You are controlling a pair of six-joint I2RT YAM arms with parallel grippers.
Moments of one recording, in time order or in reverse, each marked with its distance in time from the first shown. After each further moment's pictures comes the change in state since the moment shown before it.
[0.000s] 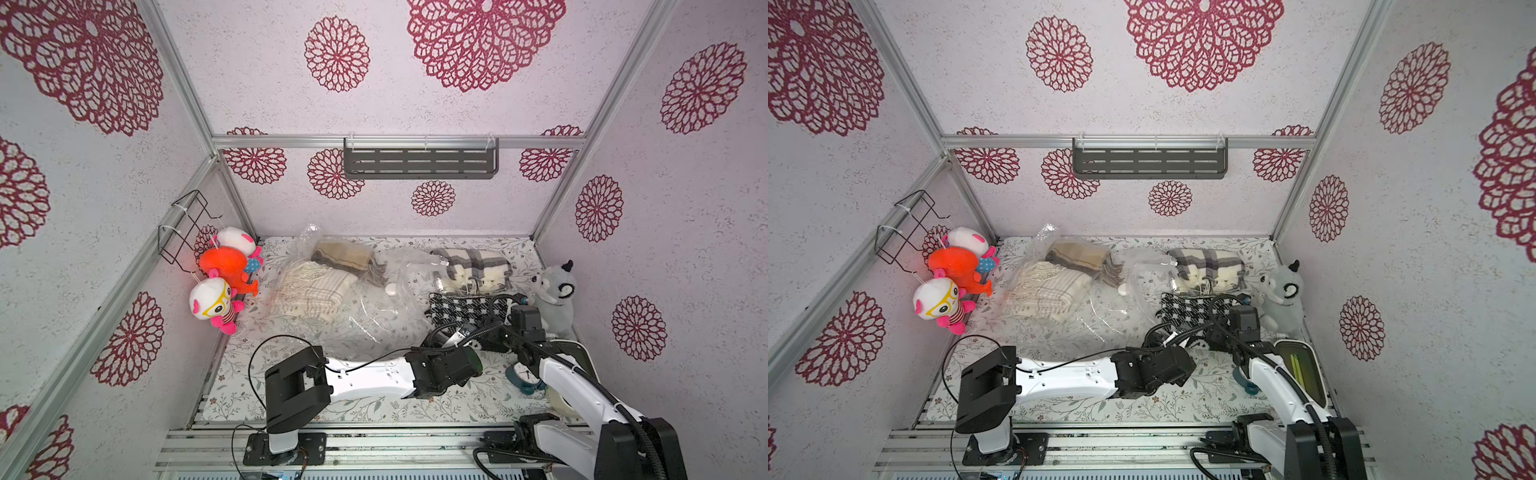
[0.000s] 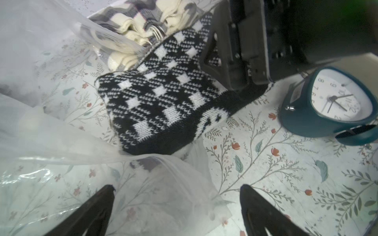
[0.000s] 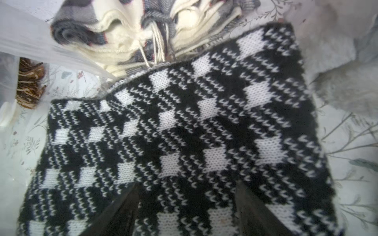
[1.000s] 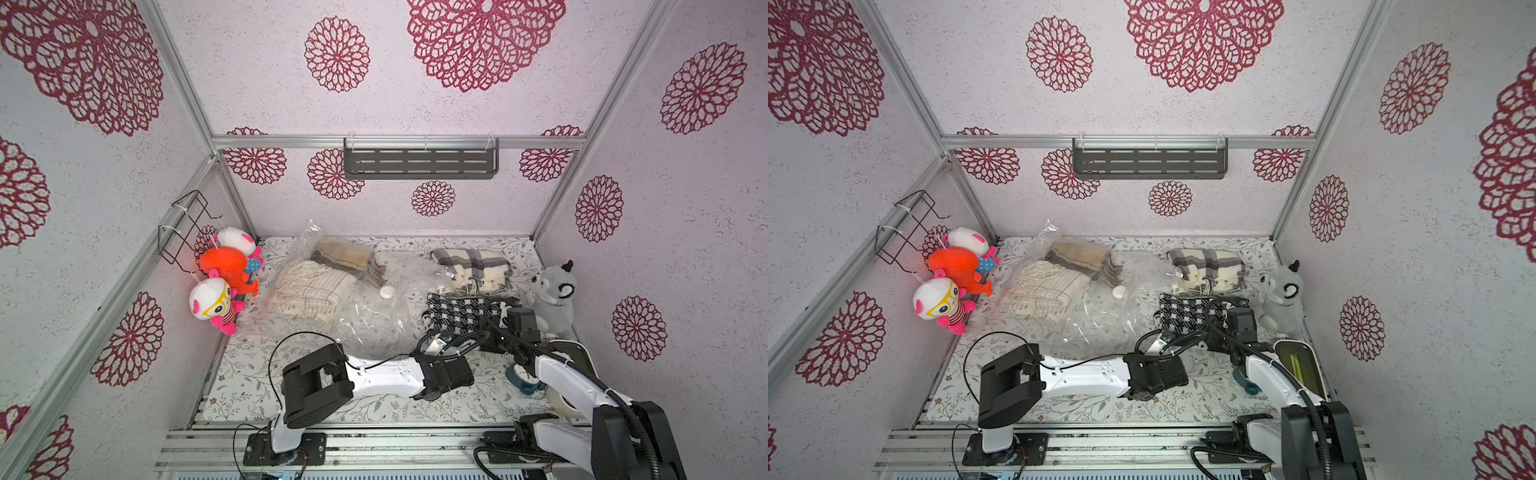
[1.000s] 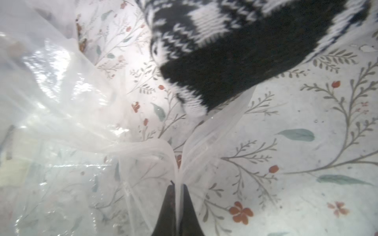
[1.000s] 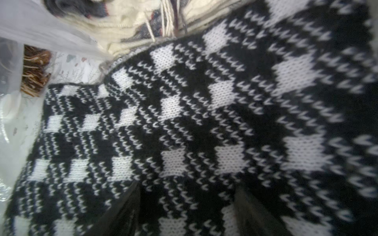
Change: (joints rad) left arm 0.019 0.039 -0.035 -0.374 -0.145 -0.236; right arm 0.011 0.096 -0.022 0.066 -0.051 0.010
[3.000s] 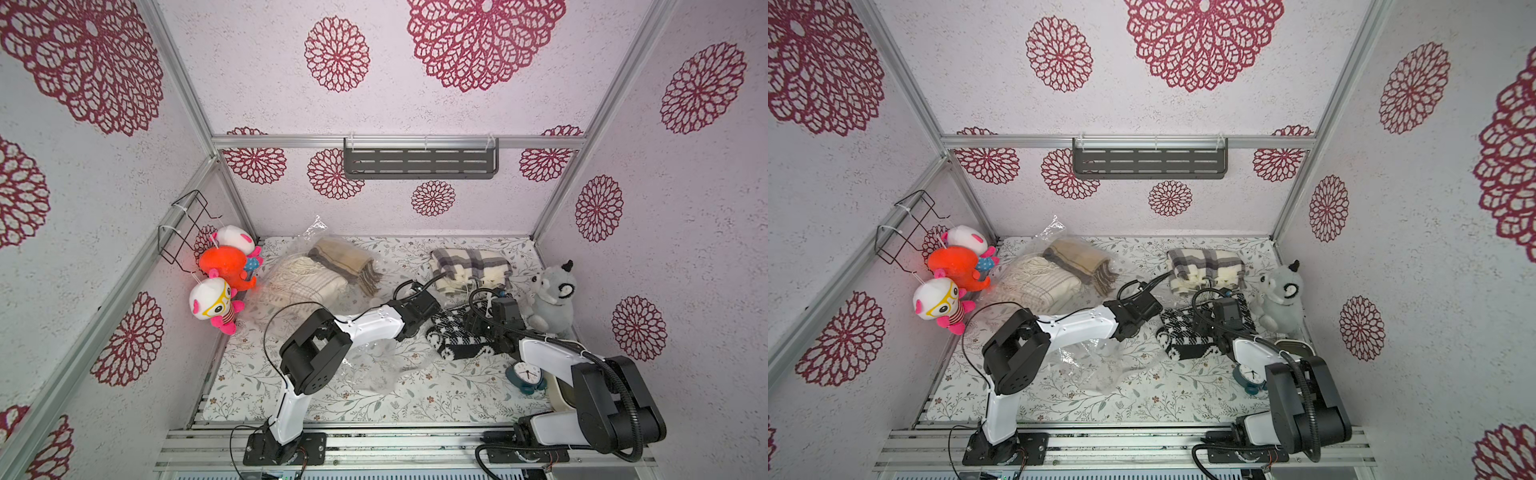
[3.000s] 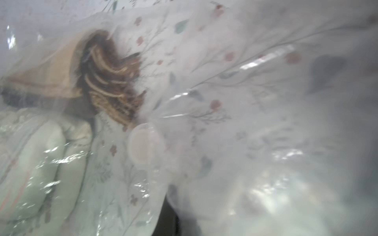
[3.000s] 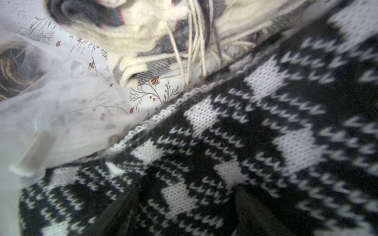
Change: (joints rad) left arm 0.431 0.069 0.104 0.109 0.044 0.357; right arm 0.065 0.211 0.070 0.172 0.024 0.028
